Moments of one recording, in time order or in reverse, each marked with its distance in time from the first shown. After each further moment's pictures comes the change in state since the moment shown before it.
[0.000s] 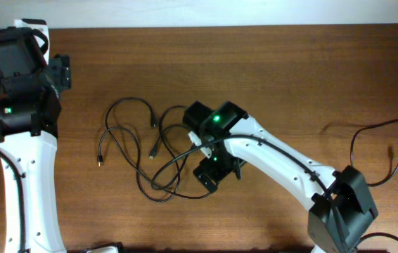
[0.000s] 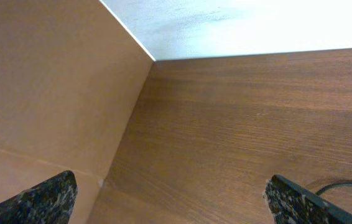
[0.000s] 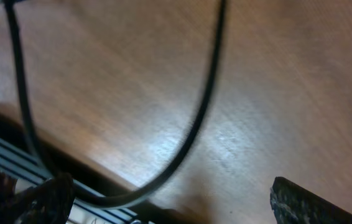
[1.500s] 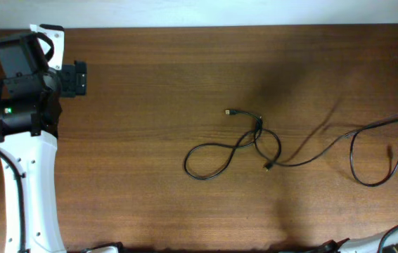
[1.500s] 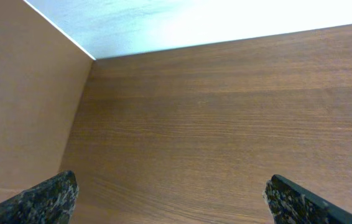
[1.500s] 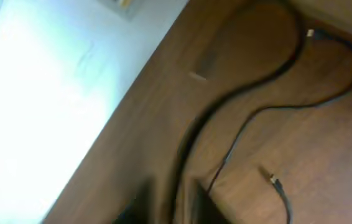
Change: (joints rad) left arm -0.001 0.000 0.000 -0.089 0.237 -0.005; right arm -1.796 0.156 1.097 -0.222 -0.539 0.084
